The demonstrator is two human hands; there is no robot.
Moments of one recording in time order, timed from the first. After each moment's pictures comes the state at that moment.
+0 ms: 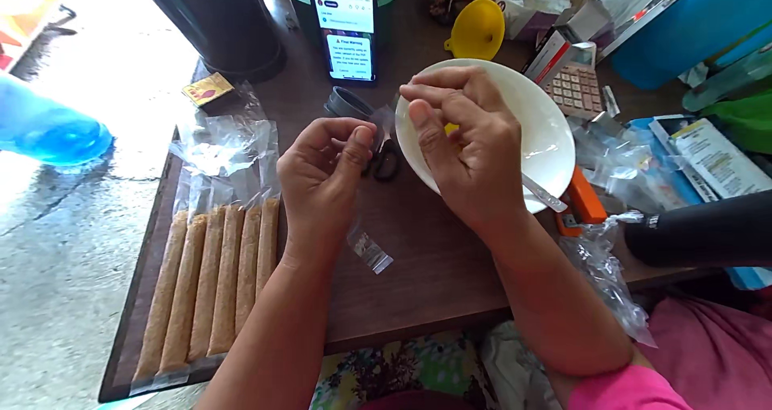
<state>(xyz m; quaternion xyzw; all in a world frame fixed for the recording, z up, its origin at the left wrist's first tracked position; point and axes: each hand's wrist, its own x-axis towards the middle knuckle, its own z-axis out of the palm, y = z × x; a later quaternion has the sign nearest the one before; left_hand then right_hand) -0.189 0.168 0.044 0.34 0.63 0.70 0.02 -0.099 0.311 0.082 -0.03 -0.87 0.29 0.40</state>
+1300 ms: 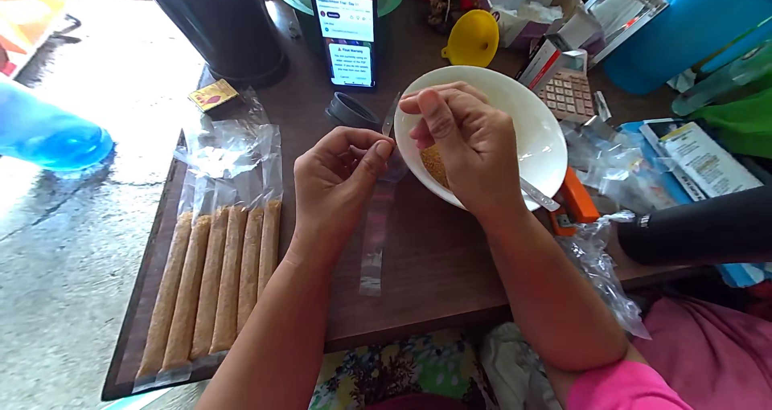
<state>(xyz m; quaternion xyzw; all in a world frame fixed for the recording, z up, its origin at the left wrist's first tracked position) -0.187 0.169 0.044 0.38 0.60 0.70 0.07 -0.101 0.316 0.082 -0.02 -0.81 0.45 0.38</state>
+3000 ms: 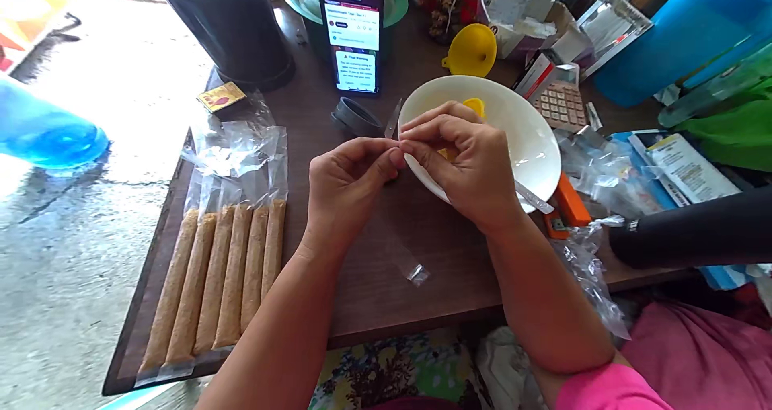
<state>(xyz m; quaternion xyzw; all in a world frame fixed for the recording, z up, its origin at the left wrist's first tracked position) -0.184 0.171 0.042 0.37 0.59 0.71 0.08 -0.097 0.318 0.078 0.04 -0.84 0.41 0.36</state>
